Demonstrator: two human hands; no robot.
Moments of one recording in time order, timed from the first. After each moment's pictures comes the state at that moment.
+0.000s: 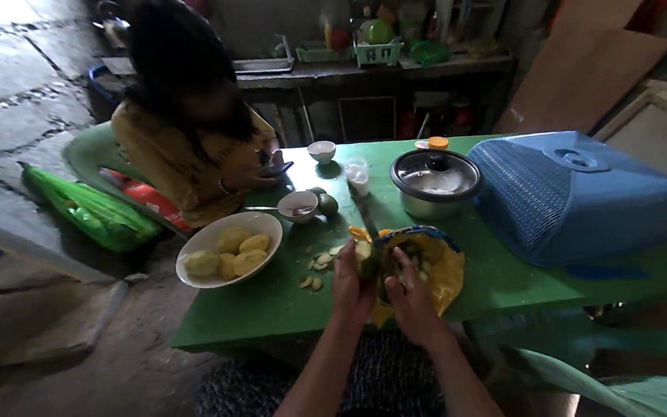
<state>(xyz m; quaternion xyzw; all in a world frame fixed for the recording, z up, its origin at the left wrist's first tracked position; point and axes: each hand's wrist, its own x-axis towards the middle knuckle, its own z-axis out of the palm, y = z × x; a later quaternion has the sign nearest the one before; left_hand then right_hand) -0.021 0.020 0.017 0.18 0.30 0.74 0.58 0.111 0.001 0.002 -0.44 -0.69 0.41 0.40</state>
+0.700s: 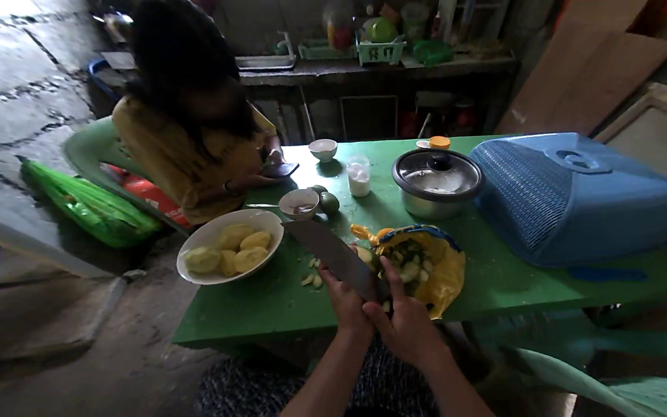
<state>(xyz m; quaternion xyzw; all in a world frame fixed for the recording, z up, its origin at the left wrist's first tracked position) -0.007 -0.005 0.011 0.21 0.38 0.80 0.41 0.100 -0.026 -0.001 -0.43 -0.79 0.25 0.37</state>
